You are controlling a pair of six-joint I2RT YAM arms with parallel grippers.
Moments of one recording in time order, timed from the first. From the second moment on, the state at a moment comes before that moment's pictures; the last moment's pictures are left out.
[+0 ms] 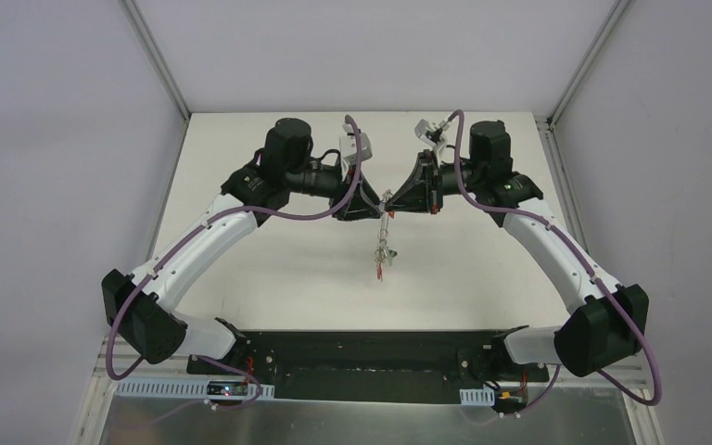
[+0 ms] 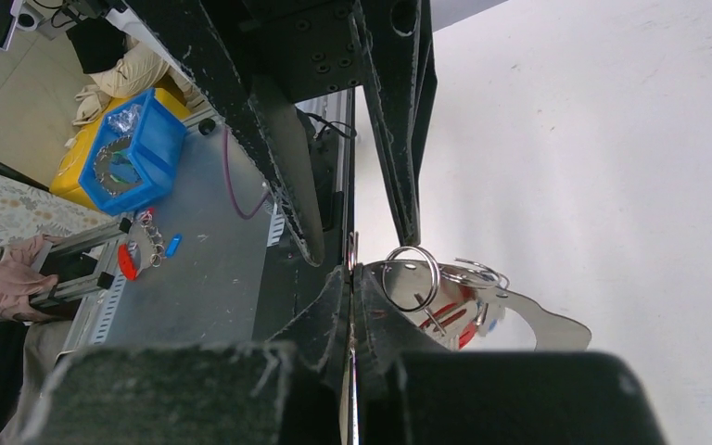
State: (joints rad) left arm -0.62 1.35 1.34 -0.36 0.86 0.09; right arm 0.40 1.34 1.21 -0.25 -1.25 0.08
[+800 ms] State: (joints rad) left arm -0.63 1.39 1.34 -0.35 0.87 0.06; right arm 0.40 1.34 1.17 -0.19 -1.25 0.12
